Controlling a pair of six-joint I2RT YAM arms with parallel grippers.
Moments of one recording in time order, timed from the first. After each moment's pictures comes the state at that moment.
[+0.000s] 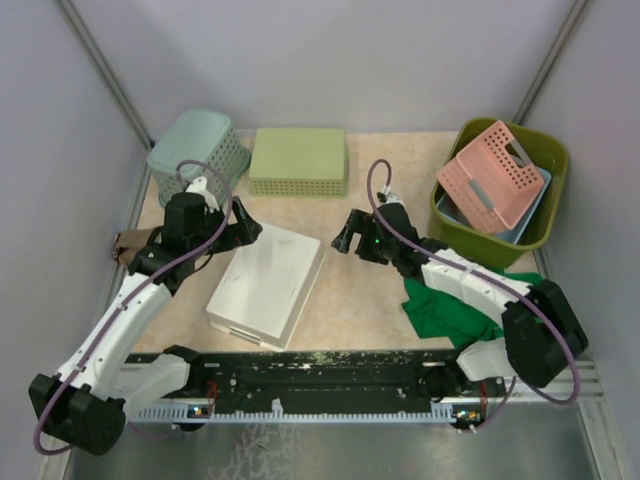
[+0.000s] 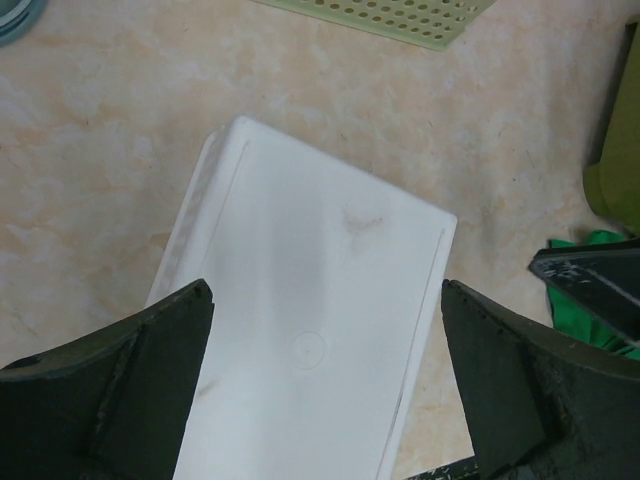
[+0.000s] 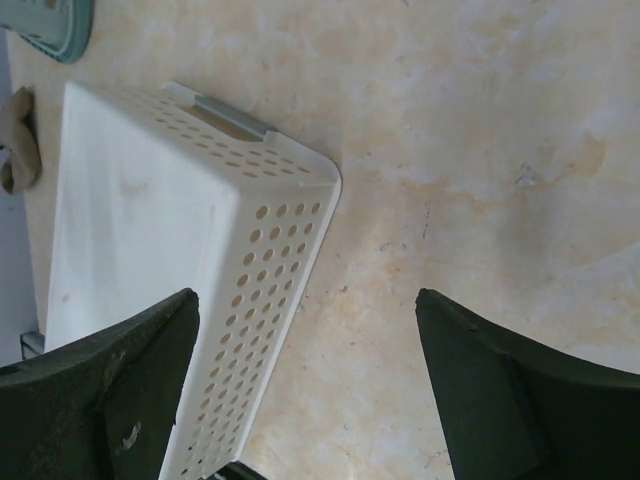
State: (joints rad) left arm -0.35 0.99 0.90 -0.46 -0.01 -0.51; right arm 0.61 1.31 0.79 -0.09 -0.02 0.77
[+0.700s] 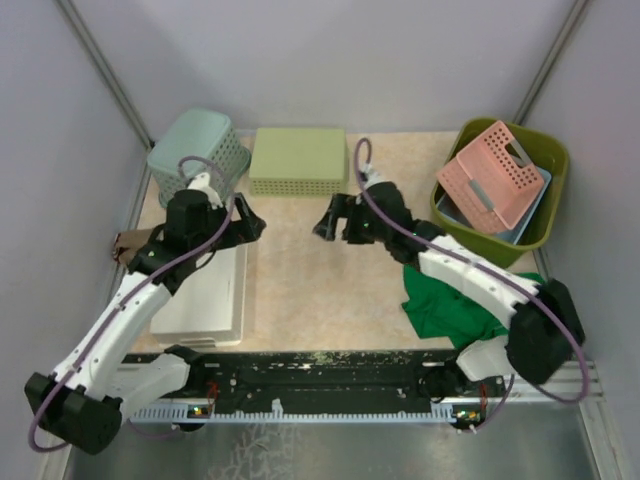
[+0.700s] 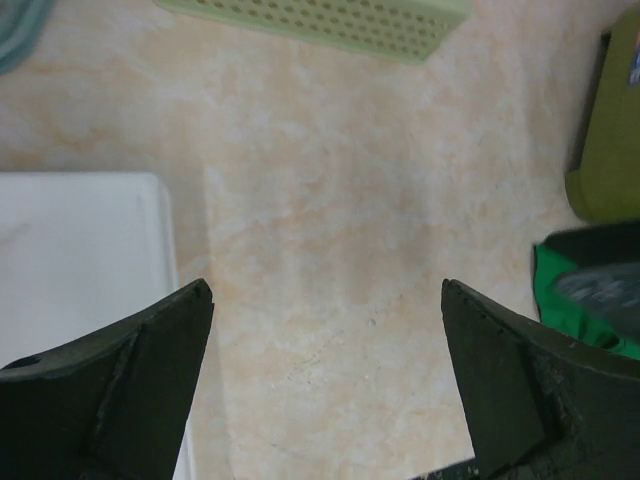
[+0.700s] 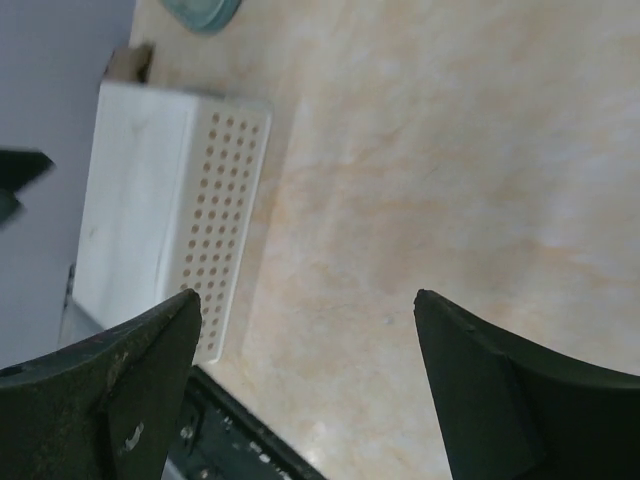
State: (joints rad) left arm -0.37 0.94 0.94 -0.47 -0.05 -0.51; right arm 0.71 1.46 0.98 -0.05 -0.22 0.72
